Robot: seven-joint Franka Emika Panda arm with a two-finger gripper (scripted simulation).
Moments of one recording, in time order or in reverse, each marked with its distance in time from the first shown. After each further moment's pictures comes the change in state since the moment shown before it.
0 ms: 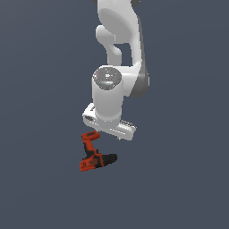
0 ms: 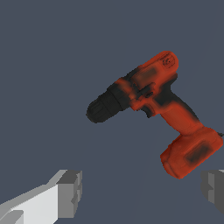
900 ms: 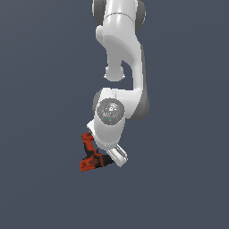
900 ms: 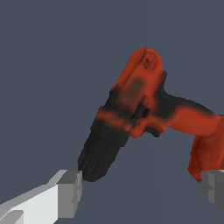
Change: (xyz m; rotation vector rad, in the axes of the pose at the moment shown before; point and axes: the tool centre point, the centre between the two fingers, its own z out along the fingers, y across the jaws) arm 0.045 -0.004 0.051 -0.097 -0.007 0.457
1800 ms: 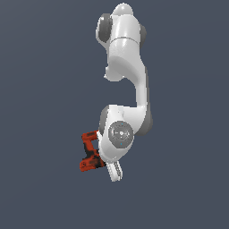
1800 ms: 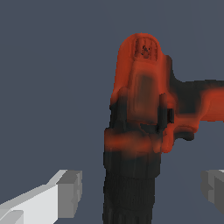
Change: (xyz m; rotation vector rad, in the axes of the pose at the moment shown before) arm 0.015 -0.025 0.044 -0.083 0.052 0.359
